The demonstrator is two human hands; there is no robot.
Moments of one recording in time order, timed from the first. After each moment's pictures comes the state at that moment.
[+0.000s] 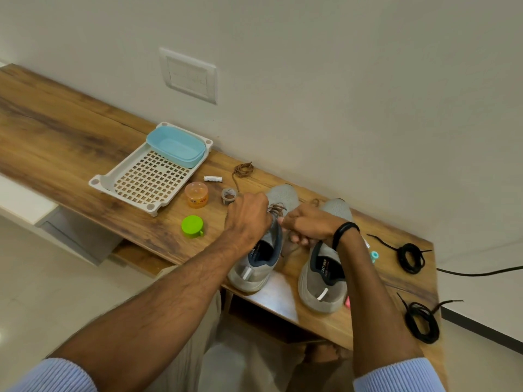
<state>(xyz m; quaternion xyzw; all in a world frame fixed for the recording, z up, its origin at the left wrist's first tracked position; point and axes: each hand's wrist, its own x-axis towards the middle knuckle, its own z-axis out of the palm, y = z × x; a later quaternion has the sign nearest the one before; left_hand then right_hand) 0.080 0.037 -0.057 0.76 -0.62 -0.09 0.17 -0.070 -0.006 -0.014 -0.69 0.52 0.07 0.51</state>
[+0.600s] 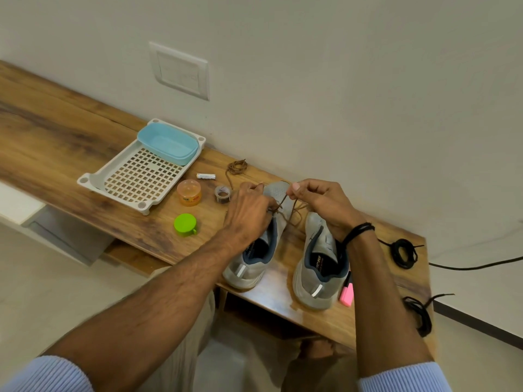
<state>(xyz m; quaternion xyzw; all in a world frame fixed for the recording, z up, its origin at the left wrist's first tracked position) 0.076 0.032 -0.064 0.69 -0.71 -0.04 0.14 -0.090 -0.006 0.000 -0.64 0.49 -0.29 0.51</state>
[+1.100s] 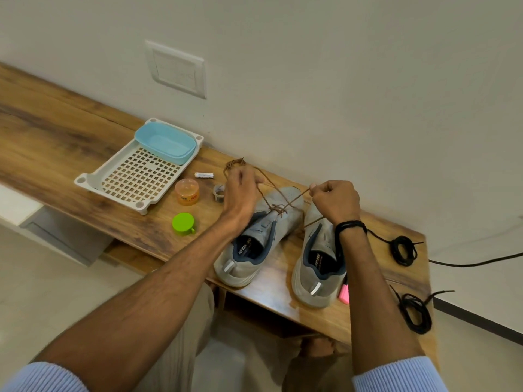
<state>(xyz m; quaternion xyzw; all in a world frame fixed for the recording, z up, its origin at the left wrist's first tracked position) 0.075 0.021 -0.043 0.64 -0.32 -0.39 0.58 -0.099 -0.024 -0.017 -0.62 0.70 -0.27 0.25</state>
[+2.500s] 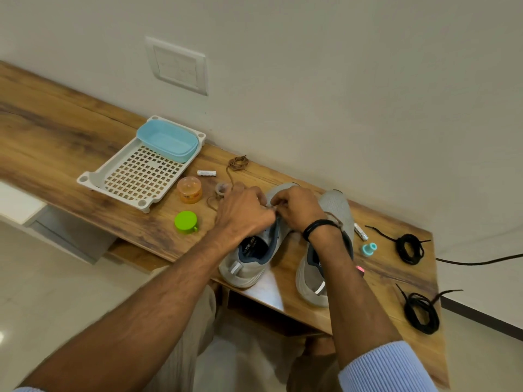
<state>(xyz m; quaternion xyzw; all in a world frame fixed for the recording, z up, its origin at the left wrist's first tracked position) 0.084 0.045 -0.048 0.75 -0.59 -0.23 0.19 -0.050 -0.018 -0.046 -0.83 0.52 -0.07 0.20</state>
